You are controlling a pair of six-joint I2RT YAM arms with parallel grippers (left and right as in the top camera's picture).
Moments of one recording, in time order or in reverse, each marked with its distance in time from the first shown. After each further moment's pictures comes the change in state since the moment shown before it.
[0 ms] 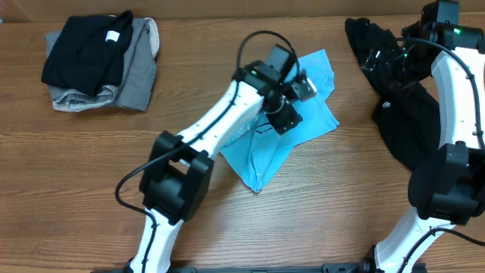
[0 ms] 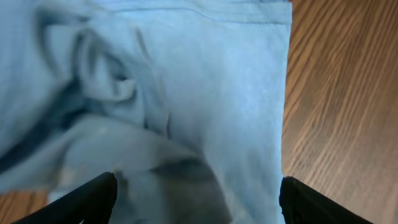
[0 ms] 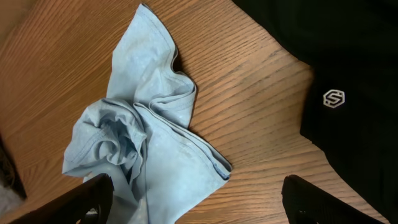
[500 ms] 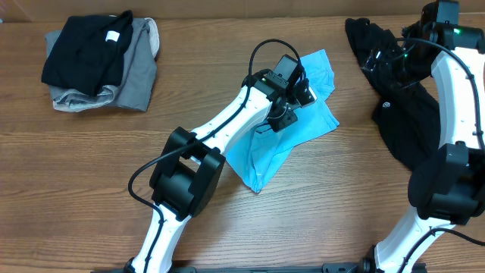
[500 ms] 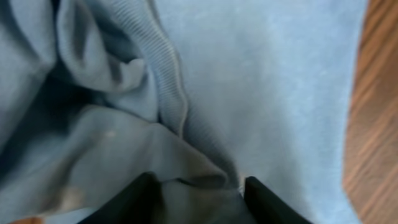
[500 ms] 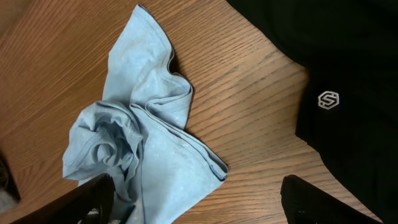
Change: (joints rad) left arm -0.025 0.065 0.000 0.029 -0.157 0.020; right arm 0.000 0.000 0.000 0.000 0.014 -0.006
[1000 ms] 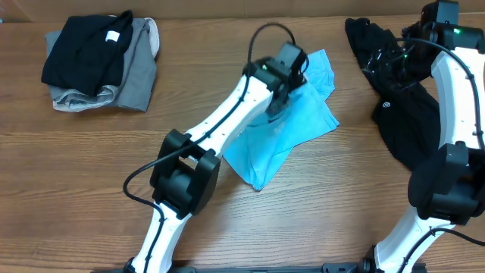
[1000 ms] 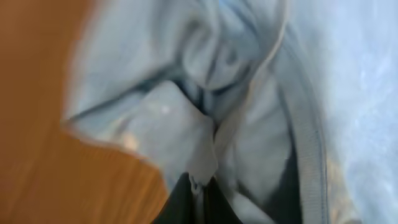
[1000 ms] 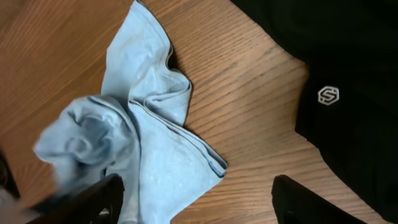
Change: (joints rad) left arm 0.016 0.011 0.221 -0.194 -0.271 -0.116; right arm 0.003 0.000 0.000 -0.013 -0.002 -0.001
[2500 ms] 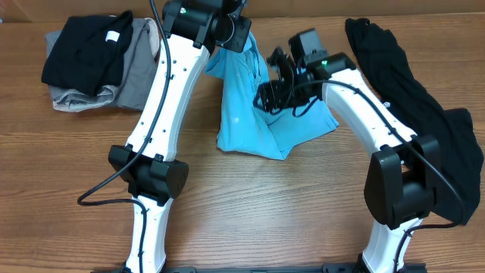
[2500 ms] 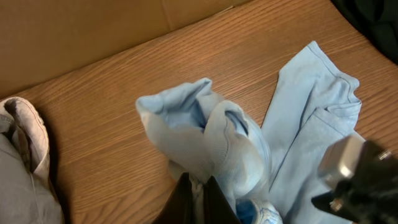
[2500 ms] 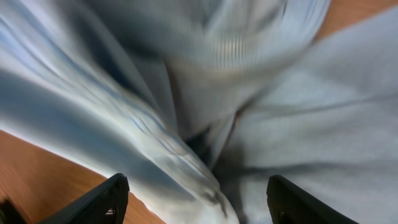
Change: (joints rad) left arm 0.246 -0.010 0.550 -0.286 0.176 -0.328; right arm 0.520 0.000 -0.285 0.344 -0.171 -0.257
